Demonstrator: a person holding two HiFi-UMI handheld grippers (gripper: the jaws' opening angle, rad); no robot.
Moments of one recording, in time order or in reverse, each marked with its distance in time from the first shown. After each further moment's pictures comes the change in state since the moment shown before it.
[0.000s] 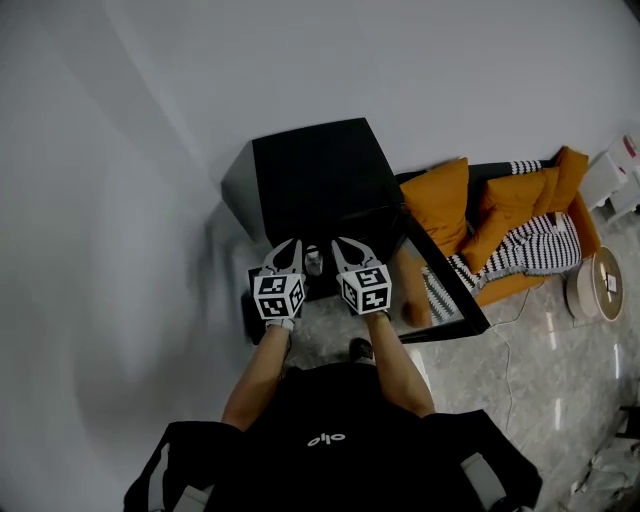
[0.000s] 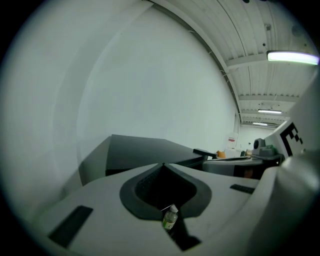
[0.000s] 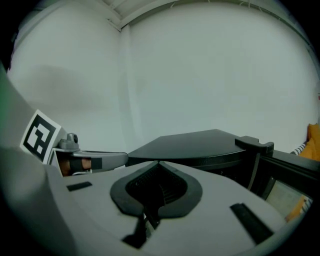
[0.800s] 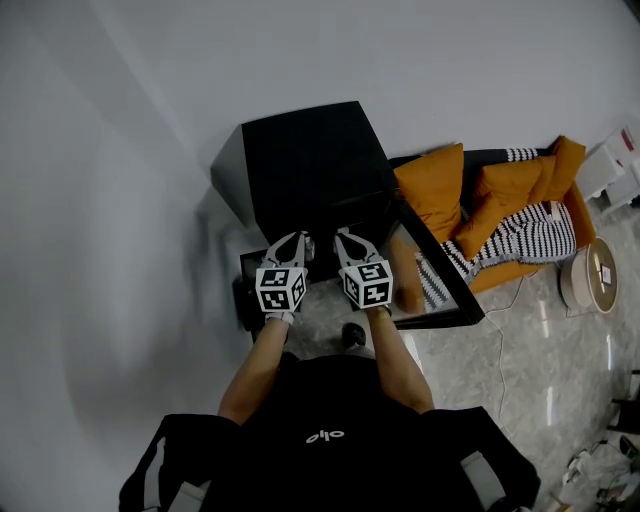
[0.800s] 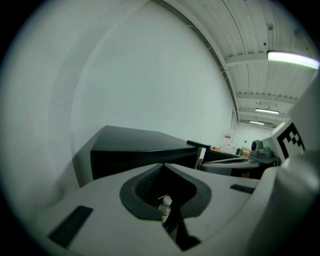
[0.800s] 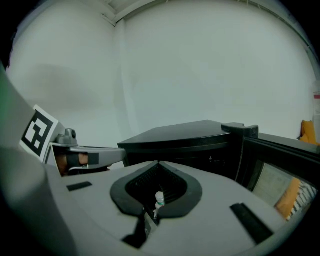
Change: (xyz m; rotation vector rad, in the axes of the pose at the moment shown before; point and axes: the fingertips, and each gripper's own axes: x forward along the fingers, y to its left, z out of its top) left arm 0.009 -0.026 -0.031 -0.007 0.058 -0.040; right arm -0.017 -0.024 -0.037 0.027 0.070 -0.043
